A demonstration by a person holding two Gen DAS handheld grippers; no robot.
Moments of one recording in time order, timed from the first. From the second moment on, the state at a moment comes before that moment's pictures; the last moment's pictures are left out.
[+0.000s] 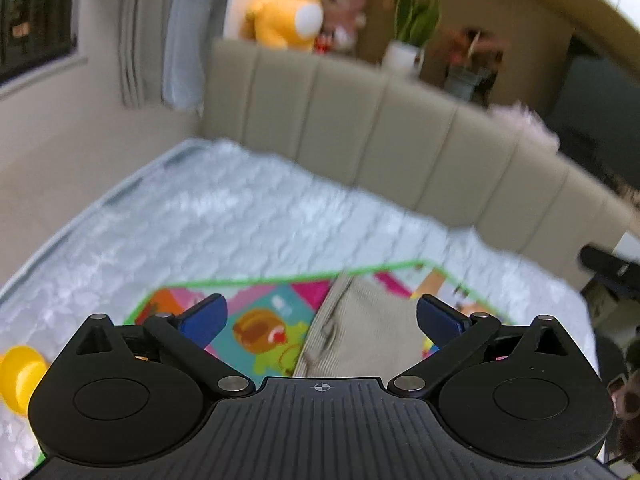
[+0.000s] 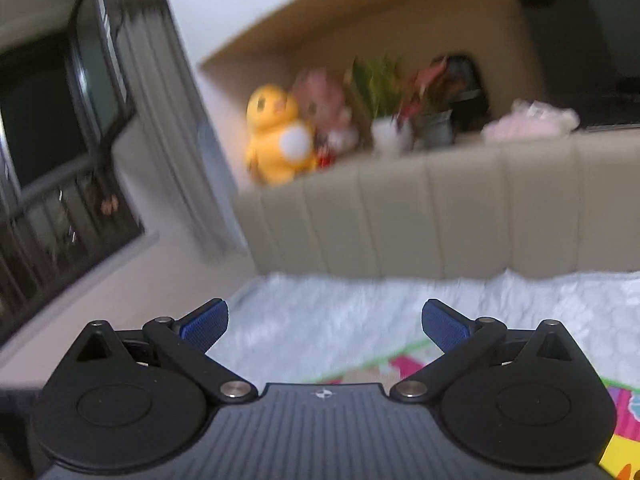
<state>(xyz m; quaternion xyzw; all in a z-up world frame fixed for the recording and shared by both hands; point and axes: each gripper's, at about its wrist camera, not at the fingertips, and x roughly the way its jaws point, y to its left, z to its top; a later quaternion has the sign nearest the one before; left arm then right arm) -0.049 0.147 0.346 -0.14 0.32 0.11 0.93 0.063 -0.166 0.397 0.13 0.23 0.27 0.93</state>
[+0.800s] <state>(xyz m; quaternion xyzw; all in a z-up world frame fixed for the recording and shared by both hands) -0.005 0.146 0.112 -0.23 0.33 0.00 0.92 0.216 -0.054 0.134 0.02 0.37 0.18 0.91</state>
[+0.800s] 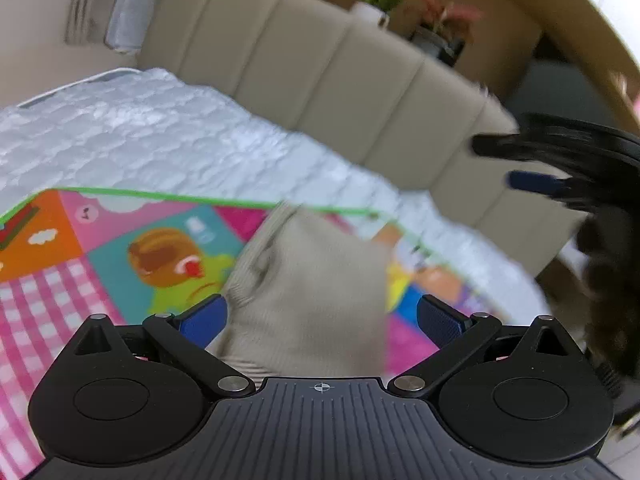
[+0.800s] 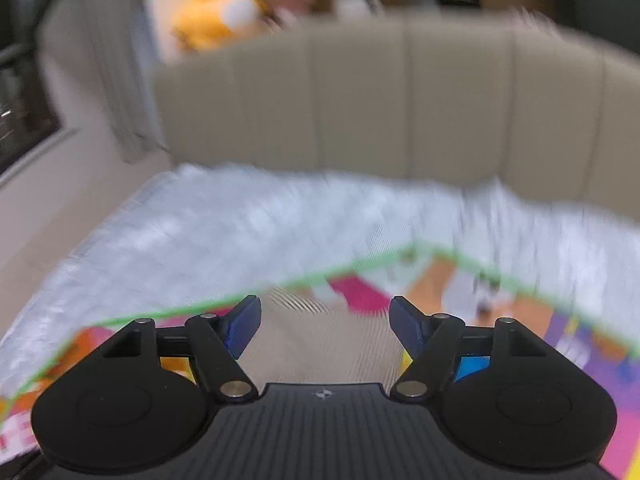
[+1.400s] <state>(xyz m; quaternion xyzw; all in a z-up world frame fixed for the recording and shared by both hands) 0.033 0.193 0.011 -0.26 0.44 -0.07 0.86 0.249 0.035 0.017 -0.02 0.42 0.31 0.85</state>
